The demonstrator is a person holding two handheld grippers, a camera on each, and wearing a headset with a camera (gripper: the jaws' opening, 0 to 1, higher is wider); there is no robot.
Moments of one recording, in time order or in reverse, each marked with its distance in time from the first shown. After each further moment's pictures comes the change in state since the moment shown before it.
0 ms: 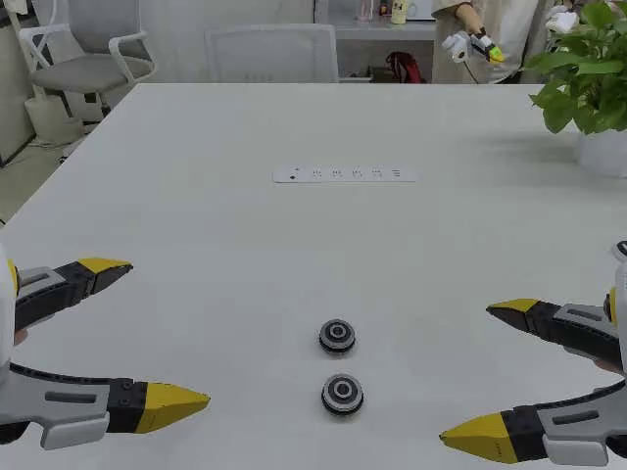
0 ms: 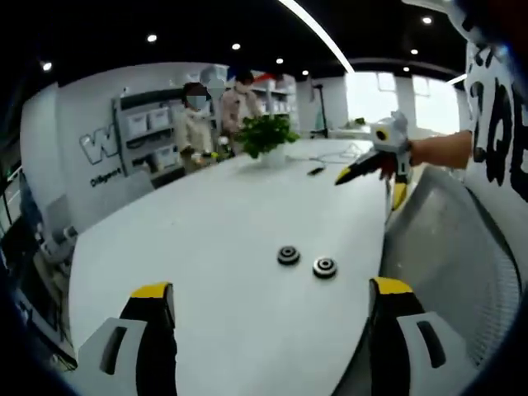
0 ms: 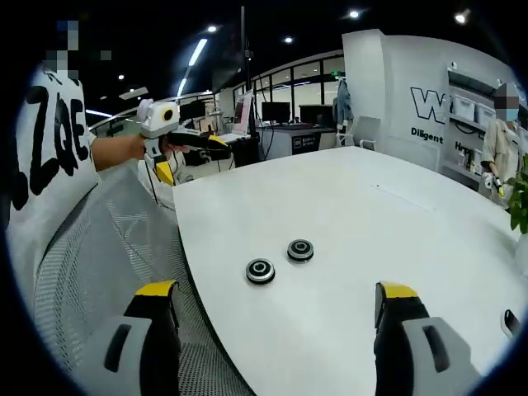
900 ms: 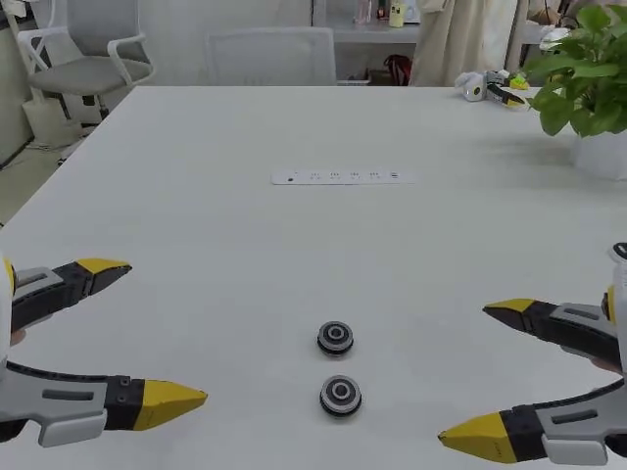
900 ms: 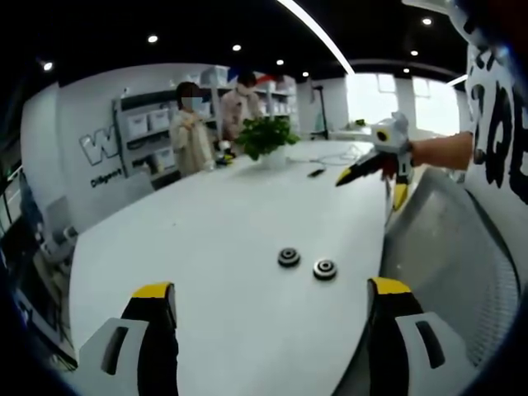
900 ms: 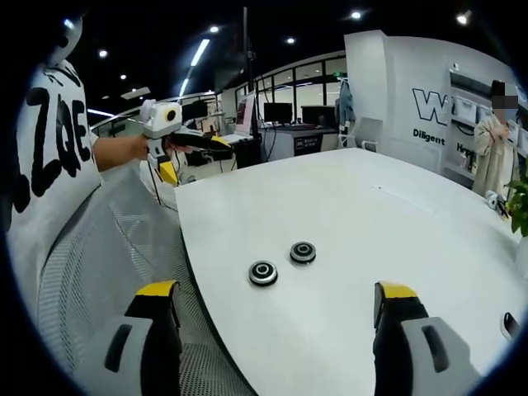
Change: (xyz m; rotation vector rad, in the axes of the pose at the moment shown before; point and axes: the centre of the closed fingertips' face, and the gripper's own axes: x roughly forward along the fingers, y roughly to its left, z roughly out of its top) left arm -0.001 -0.002 0.004 0.003 -0.009 -0.009; right arm -0.002 0.004 0.005 -0.006 -0.005 0.006
